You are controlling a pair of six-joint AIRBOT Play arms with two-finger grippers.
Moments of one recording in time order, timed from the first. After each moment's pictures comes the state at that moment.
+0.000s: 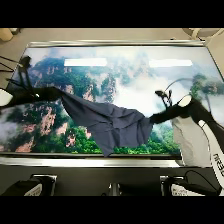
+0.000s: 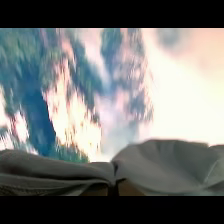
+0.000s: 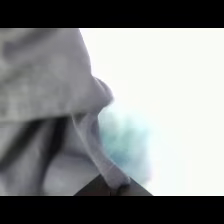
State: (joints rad) left arm -0.07 -1.04 1.11 1.06 -0.90 -1.39; right arm -0.06 -1.39 1.01 -1.10 1.08 0.91
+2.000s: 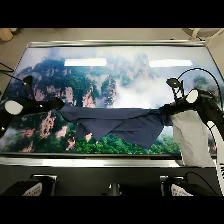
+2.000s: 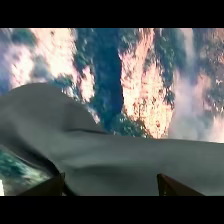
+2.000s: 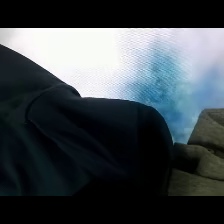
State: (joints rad) left arm 0.02 -1.09 0.91 1.15 -0.82 -1.50; right arm -0.05 -1.31 1.05 -1.38 1.01 1.15
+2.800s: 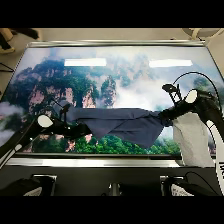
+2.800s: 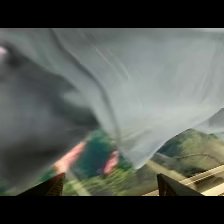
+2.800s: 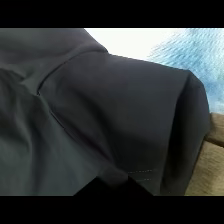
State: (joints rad) left arm -0.31 -1.19 0.65 0.82 -0.89 -1.57; right arm -0.05 -1.32 1.05 -1.37 1.15 1.08
